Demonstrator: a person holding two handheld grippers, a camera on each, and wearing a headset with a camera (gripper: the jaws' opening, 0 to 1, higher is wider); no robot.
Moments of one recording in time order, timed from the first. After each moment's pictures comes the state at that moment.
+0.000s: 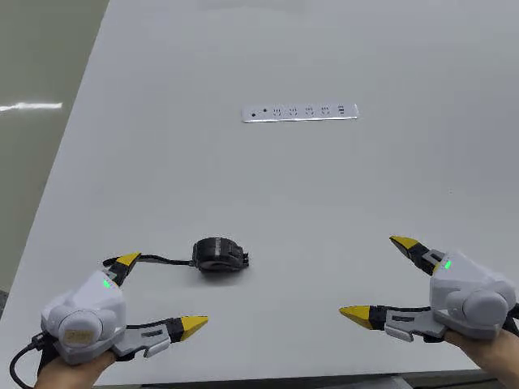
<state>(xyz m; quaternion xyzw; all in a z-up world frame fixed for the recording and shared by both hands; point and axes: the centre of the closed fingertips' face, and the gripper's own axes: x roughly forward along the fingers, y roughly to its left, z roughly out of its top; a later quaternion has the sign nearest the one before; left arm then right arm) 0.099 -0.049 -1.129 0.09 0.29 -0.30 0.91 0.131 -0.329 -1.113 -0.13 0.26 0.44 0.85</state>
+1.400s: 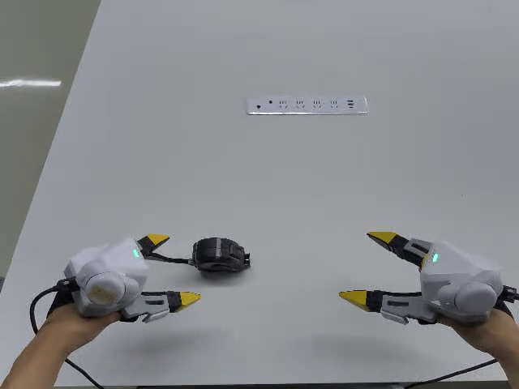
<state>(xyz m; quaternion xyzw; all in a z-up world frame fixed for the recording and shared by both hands) 0.139 -0.056 -1.161 0.20 0.32 -0.40 0.83 0.161 -0.306 -1.132 -0.19 0.23 0.52 0.80</state>
